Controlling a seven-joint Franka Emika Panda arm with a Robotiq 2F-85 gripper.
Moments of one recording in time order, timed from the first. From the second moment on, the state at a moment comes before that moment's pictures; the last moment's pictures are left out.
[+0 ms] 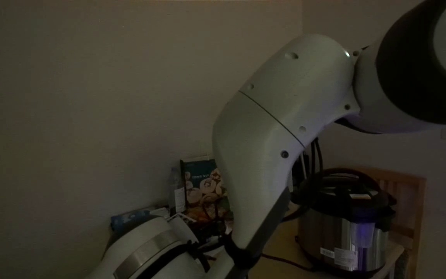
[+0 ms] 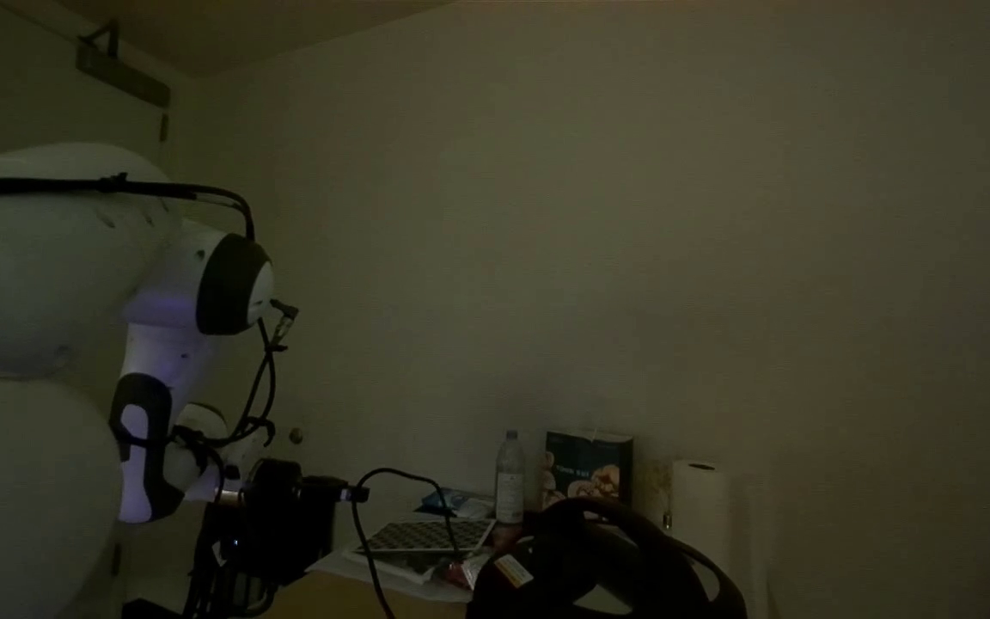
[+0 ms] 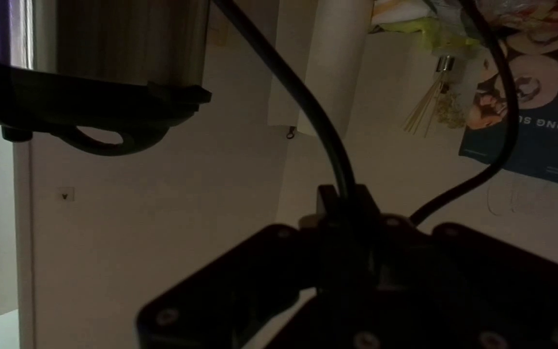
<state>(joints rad) 0.57 0.89 0.23 -1.50 -1.39 1.30 2.33</state>
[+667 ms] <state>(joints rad) 0.59 0.93 0.23 -1.48 -1.39 1.31 2.32</state>
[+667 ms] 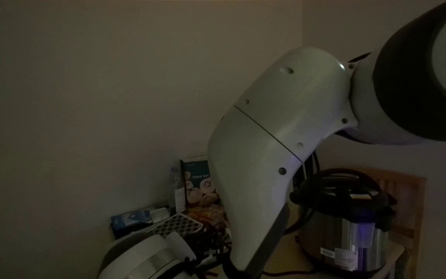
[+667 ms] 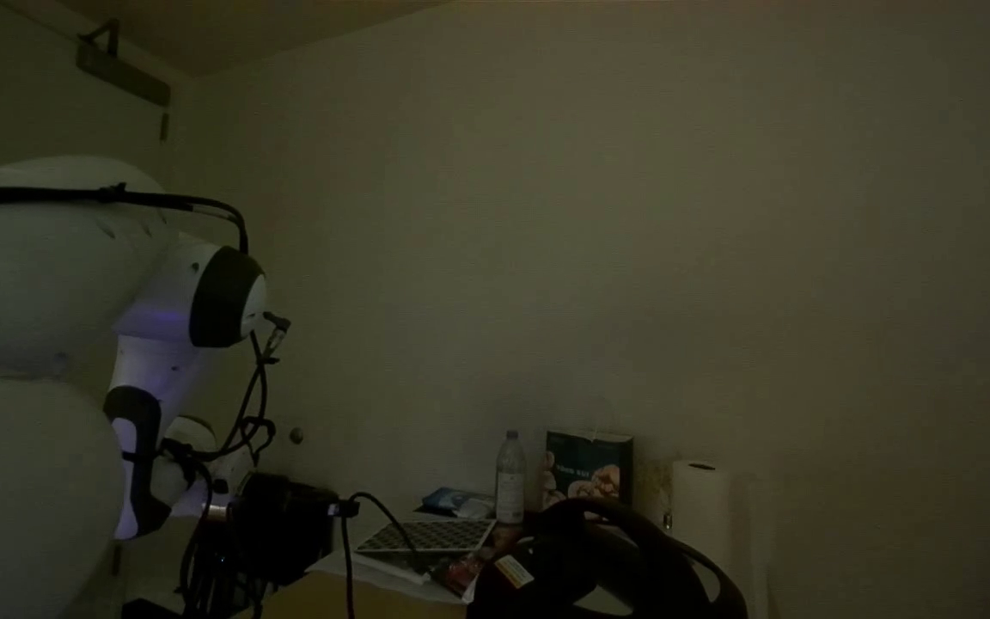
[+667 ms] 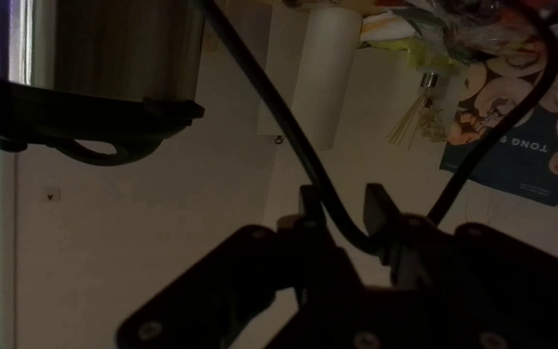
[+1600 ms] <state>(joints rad) 0.61 0.94 0.22 -1.41 -1.39 1.31 2.32</state>
